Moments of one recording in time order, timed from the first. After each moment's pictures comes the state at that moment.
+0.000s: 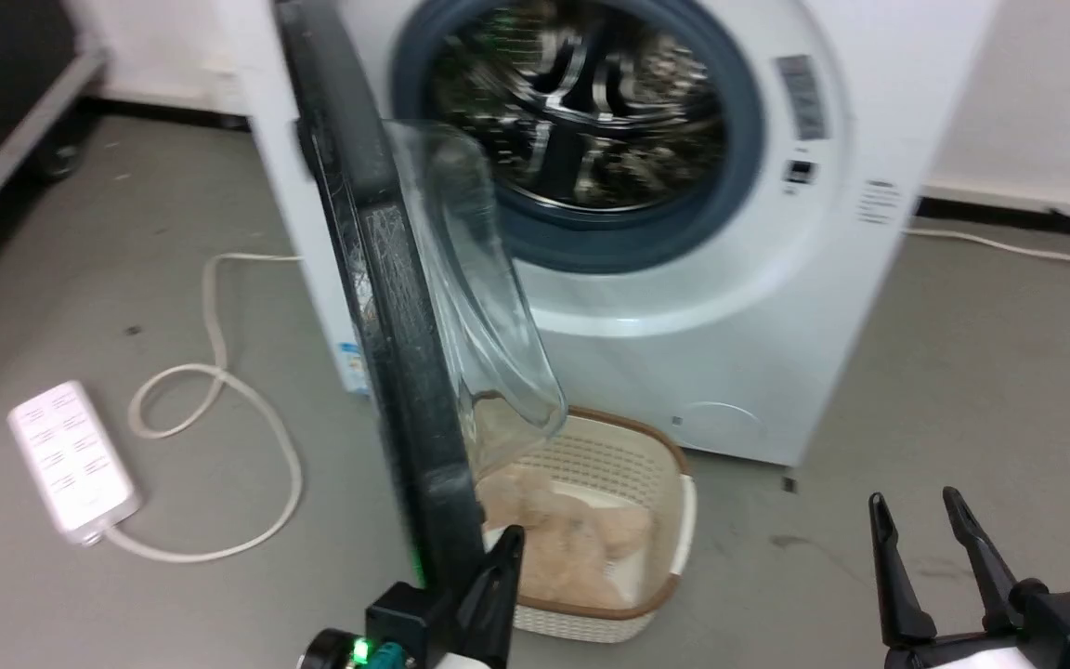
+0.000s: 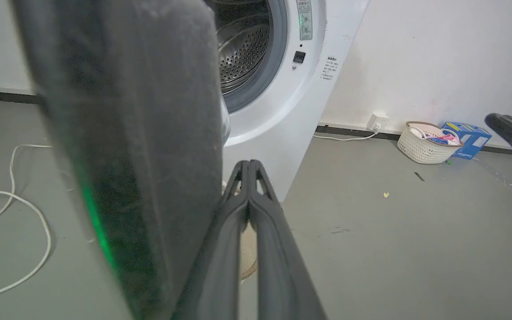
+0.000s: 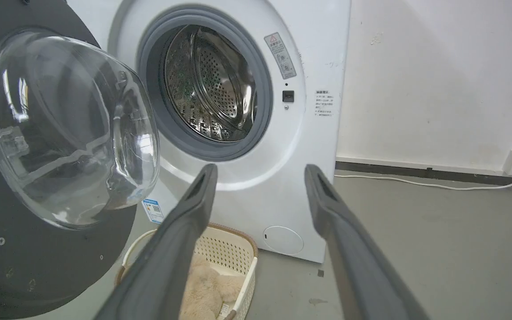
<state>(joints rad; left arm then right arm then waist) 0.02 0.05 -0.42 0.06 -0.25 0.11 -0.12 0.10 -0.05 -0.03 0.02 0.13 0.13 -0.25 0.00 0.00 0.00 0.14</state>
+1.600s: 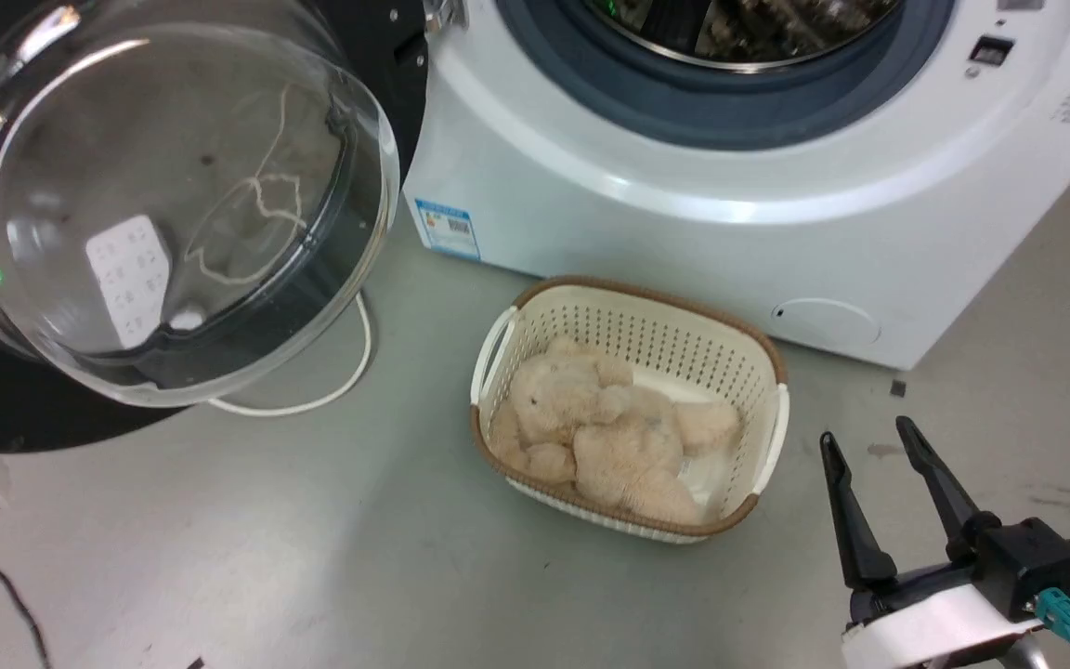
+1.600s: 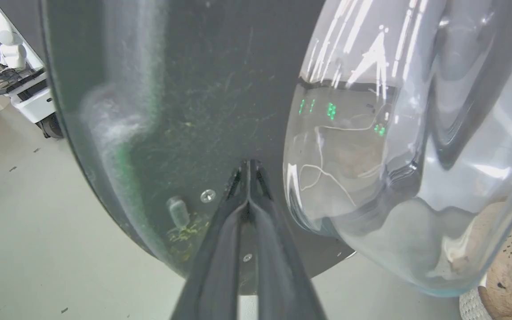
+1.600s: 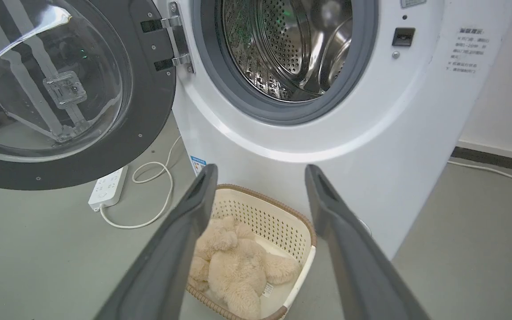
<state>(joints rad) -0.41 0.60 0.04 0.52 -0.41 0.03 -0.09 -0.01 -0.05 0.04 0.00 0.06 0.13 -0.20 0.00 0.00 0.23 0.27</state>
